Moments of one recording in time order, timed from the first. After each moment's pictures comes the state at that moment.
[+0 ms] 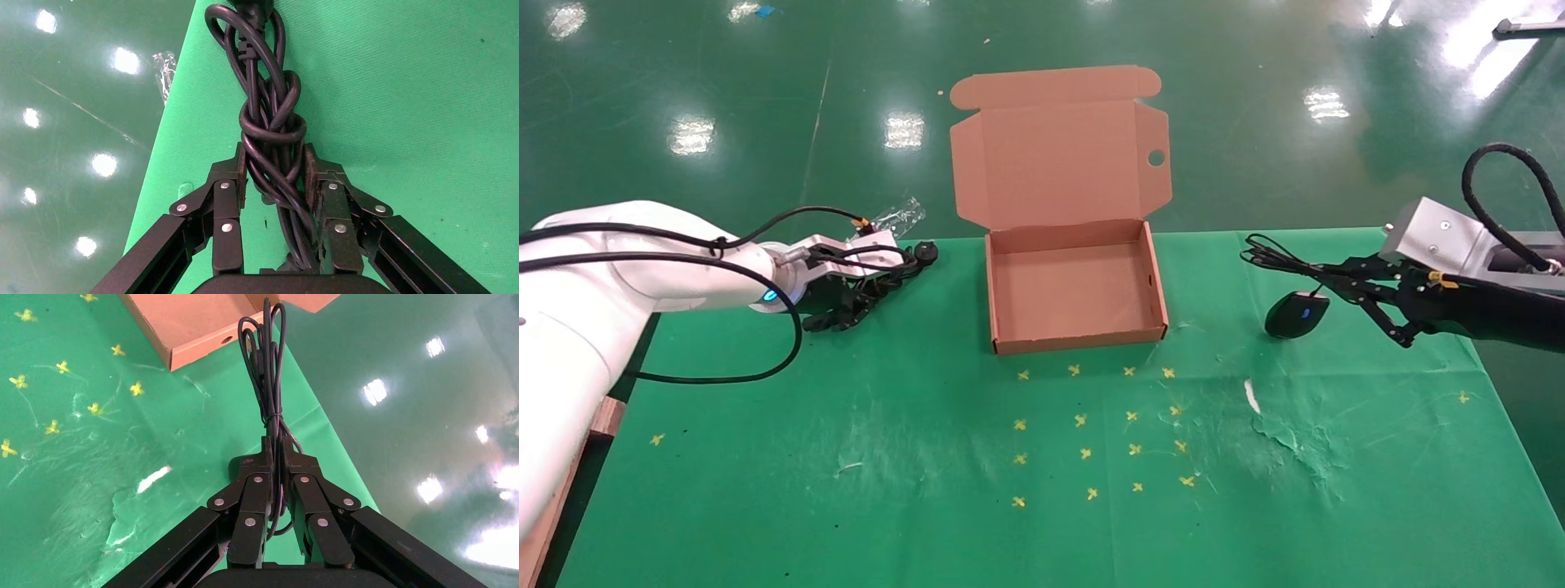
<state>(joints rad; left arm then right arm) -1.64 1.32 0.69 -0.25 2.24 0.77 -0.24 1.29 -0.56 -0.47 1.35 -1.69 -1.09 0.40</state>
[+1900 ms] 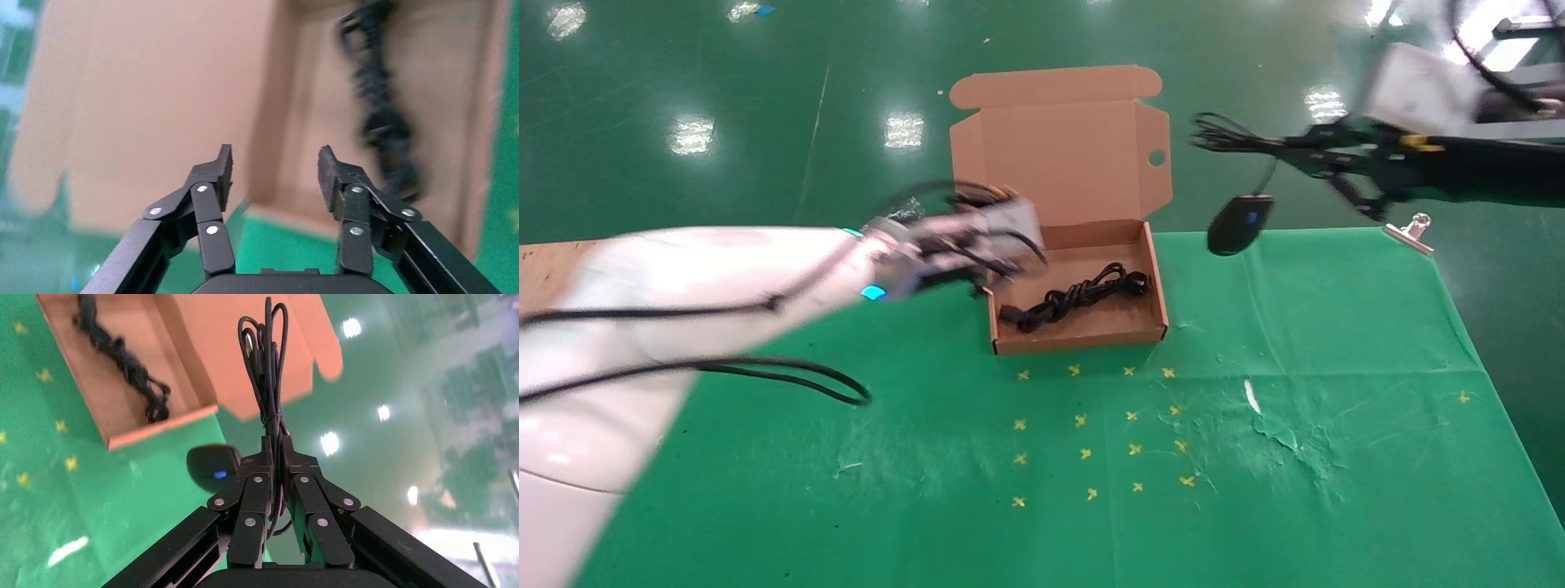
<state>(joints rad) -1.41 1.21 0.66 -1.04 2.24 0.80 -0.43 1.58 -0.73 -0.51 1.31 -1.74 -1.20 0.32</state>
